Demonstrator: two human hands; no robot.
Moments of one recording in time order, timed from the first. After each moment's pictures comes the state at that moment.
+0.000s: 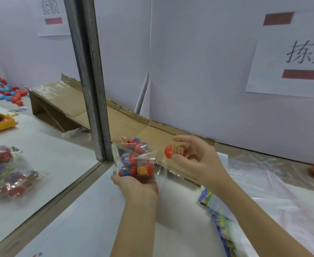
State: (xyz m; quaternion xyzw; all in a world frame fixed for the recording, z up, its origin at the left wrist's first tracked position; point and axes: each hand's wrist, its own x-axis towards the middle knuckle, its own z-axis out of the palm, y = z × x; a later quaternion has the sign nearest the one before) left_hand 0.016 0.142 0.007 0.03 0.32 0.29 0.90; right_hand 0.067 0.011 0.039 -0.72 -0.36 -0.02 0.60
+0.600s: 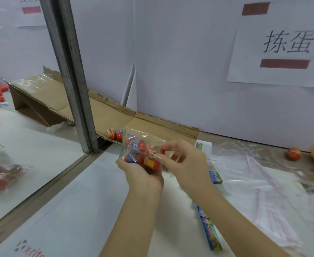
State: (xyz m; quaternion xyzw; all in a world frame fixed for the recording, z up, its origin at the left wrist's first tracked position) left_hand 0.014 0.094 0.014 0.08 0.25 0.21 0.94; right_hand 0.032 0.000 0.020 -0.75 -0.28 -0.10 0.59
